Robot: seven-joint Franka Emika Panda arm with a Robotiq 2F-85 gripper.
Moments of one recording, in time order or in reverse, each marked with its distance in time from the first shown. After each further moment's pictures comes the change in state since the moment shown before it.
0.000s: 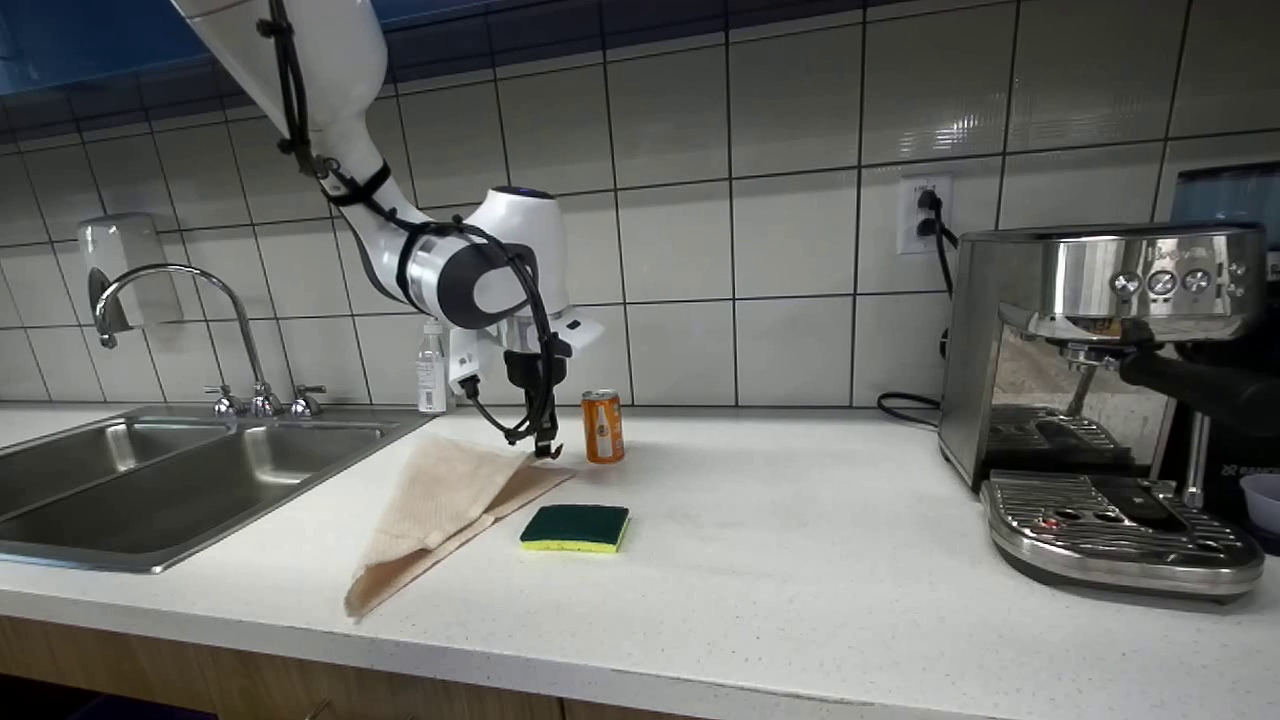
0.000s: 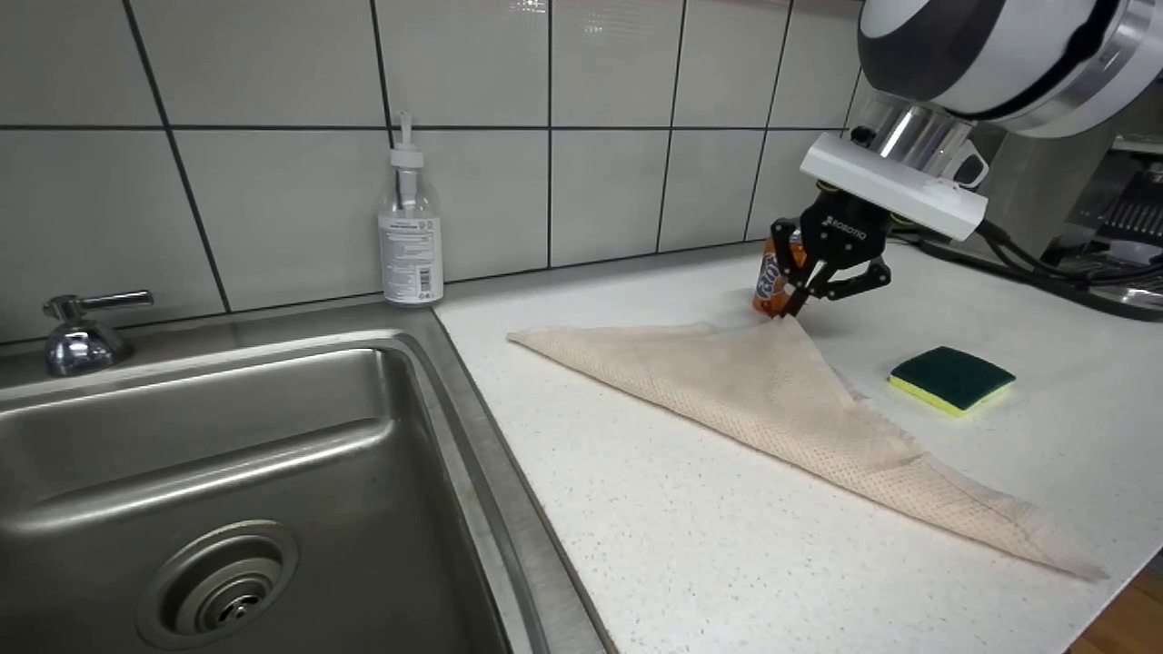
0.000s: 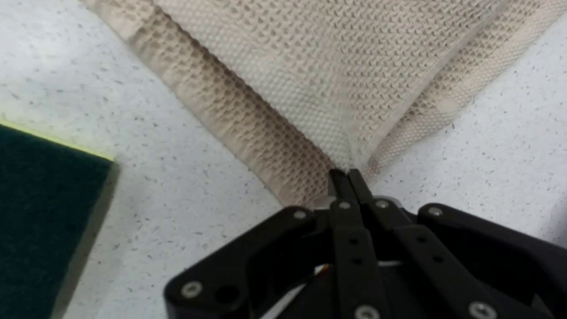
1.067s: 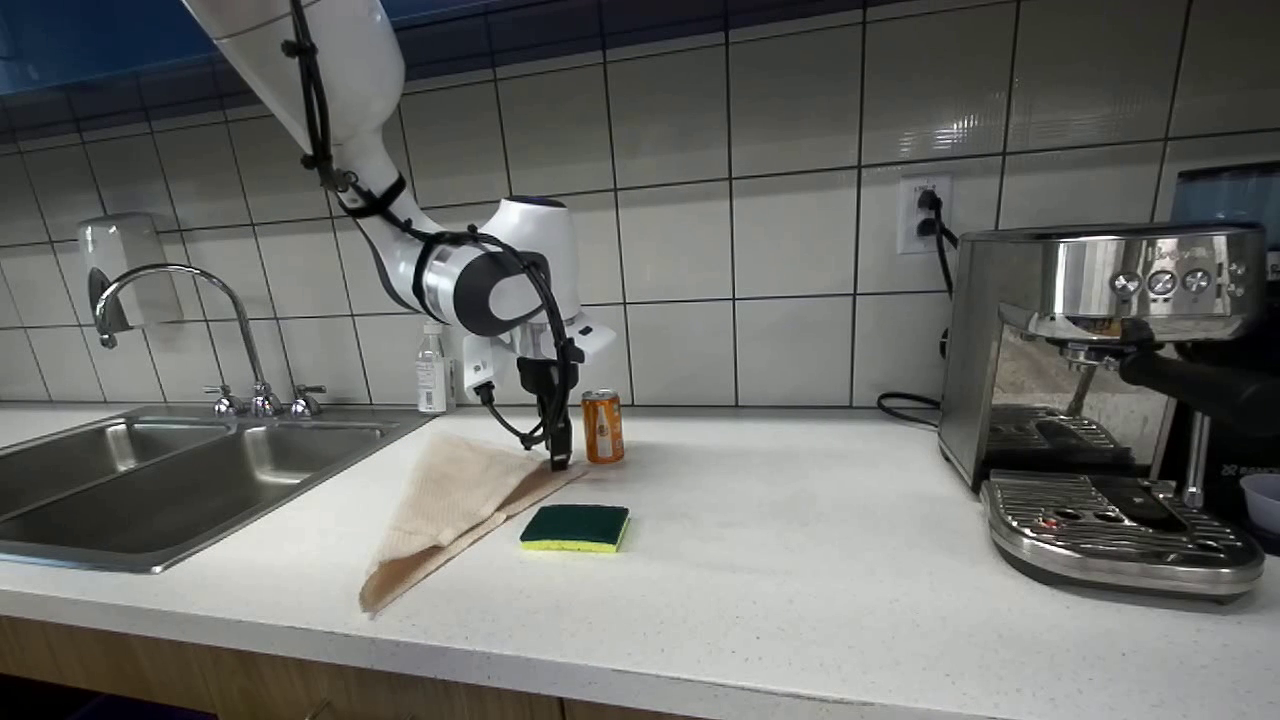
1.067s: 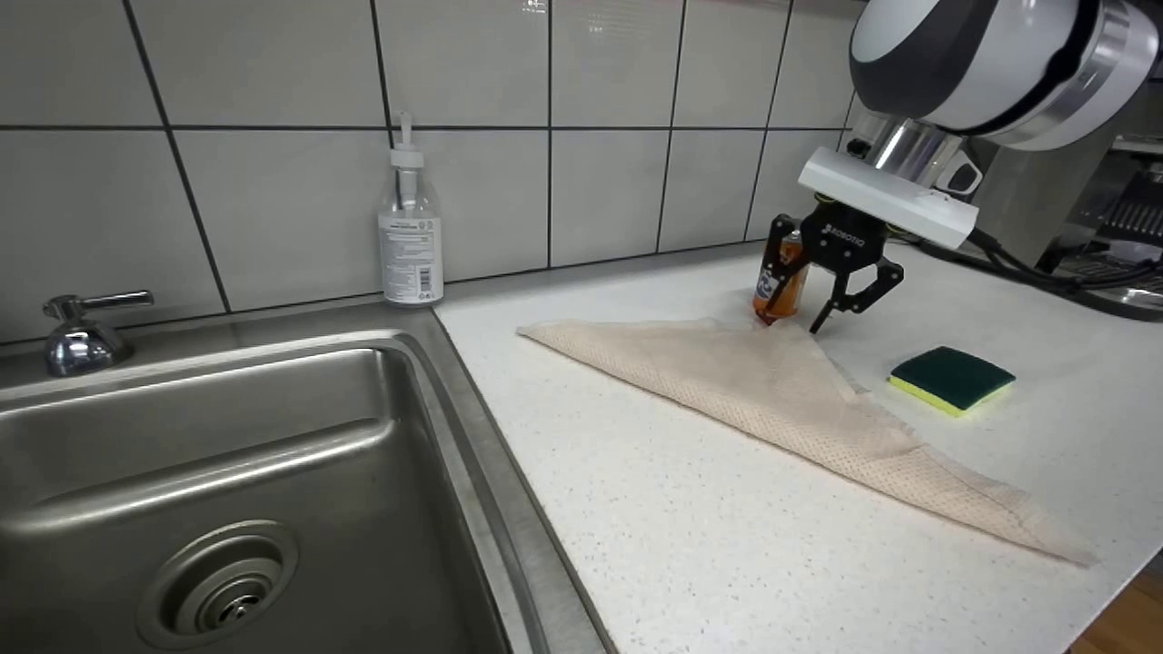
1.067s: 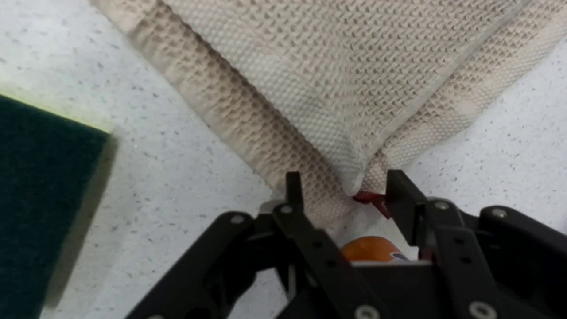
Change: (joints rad) arm 0.002 0.042 -0.022 0.036 -0.019 -0.003 0.004
